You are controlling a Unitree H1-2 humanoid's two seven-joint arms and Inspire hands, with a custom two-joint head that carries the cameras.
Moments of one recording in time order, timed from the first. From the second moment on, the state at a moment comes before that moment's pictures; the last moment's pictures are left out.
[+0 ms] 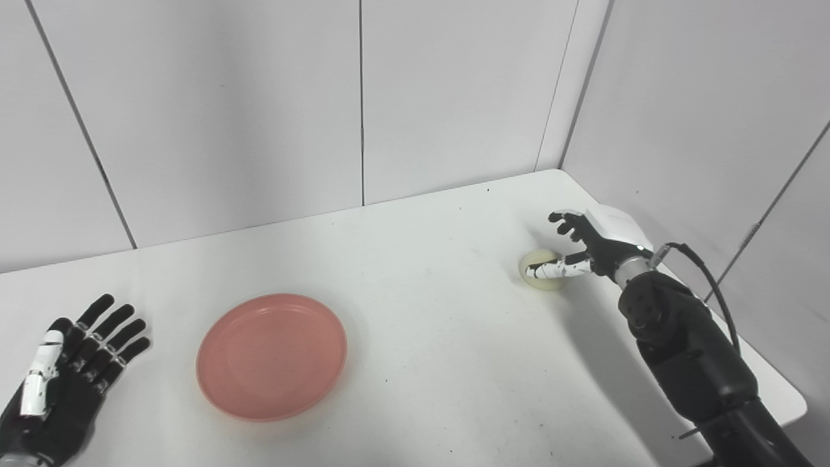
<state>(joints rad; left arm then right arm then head) -0.37 0.21 0.13 0.34 -0.45 0.23 -0.41 -0.26 -0.68 -0.08 0.03 -0.68 0.41 0.28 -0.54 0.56</state>
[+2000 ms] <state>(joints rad) -0.33 0.24 0.13 0.25 -0.45 0.27 -0.39 -0.33 -0.68 -0.06 0.18 -0.55 0.39 0.23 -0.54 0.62</state>
